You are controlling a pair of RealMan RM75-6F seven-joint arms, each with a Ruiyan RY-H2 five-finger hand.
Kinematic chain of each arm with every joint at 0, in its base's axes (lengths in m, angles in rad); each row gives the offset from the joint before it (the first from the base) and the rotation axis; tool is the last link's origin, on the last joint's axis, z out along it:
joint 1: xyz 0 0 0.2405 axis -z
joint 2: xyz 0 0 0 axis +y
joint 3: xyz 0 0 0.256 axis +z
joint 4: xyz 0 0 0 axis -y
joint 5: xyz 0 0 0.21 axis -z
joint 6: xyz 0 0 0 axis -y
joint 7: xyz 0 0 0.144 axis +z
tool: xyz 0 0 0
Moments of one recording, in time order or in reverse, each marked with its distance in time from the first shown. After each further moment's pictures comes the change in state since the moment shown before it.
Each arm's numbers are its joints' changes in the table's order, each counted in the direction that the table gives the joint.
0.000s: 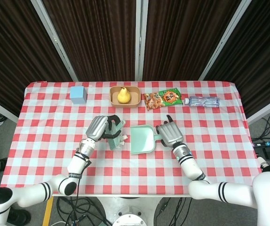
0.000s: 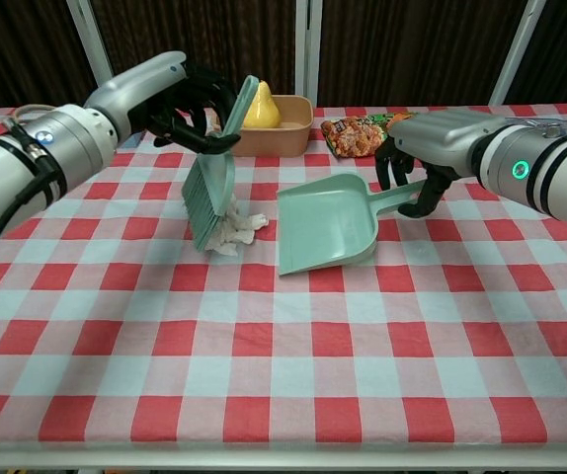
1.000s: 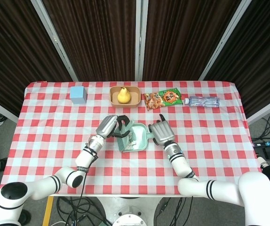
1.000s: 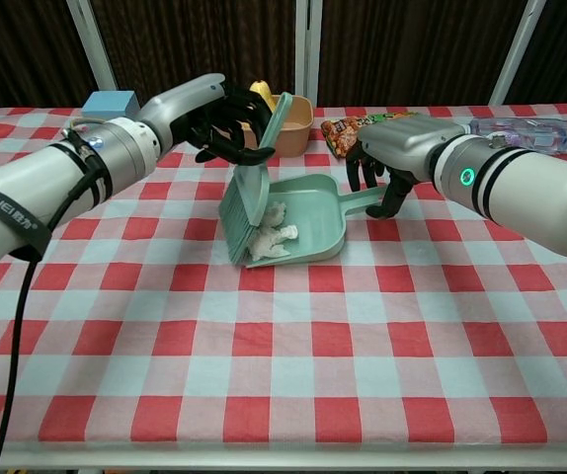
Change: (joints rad) left arm 0.118 -0.102 -0.003 -0.225 -0.060 0.137 -0.297; right arm -0.034 -0.125 0.047 -0.122 -0.019 0.014 0.006
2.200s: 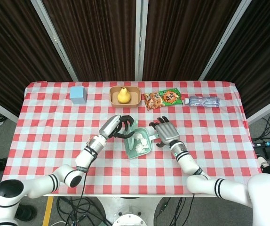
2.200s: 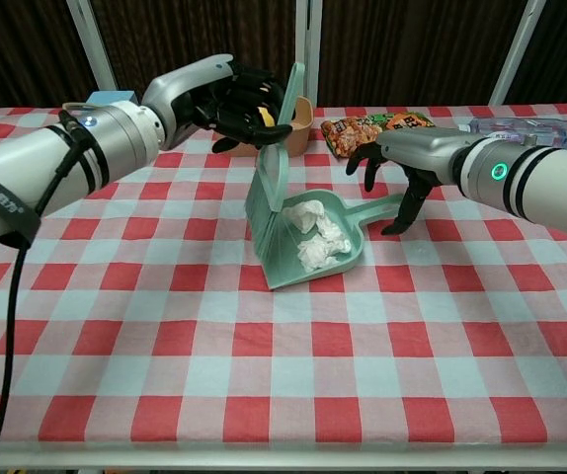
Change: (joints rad) left arm 0.007 0.080 0.023 0.095 -0.050 -0.014 -0.191; right arm 0.048 0.065 0.010 -0.025 0.092 0.146 0.228
